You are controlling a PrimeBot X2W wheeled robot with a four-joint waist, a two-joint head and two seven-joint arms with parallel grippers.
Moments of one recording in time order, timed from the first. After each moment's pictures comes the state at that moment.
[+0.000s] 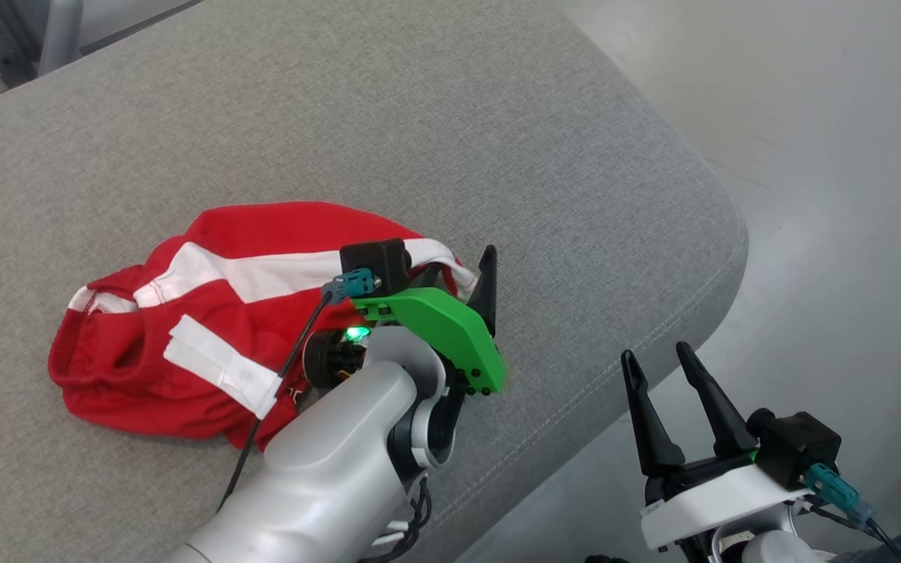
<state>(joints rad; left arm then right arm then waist) -0.73 0.05 -1.00 0.58 -1.17 0.32 -0.16 -0.01 -0.05 0.21 0.09 0.30 0.13 -0.26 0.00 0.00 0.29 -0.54</state>
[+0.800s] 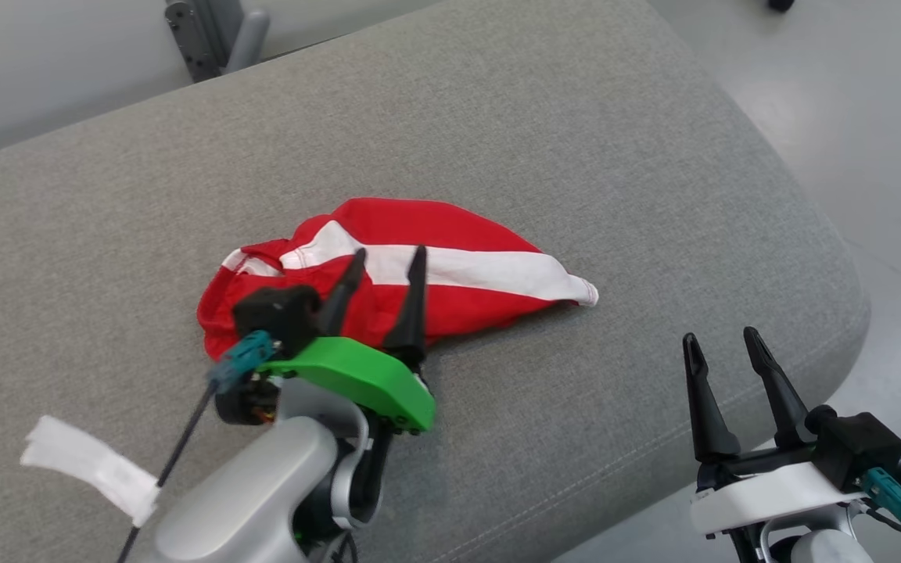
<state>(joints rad) -0.58 0.29 -0.98 0.11 -1.13 0.44 -0.26 0.02 -0.05 0.08 0.02 0.22 0.13 -0.26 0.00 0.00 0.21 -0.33</state>
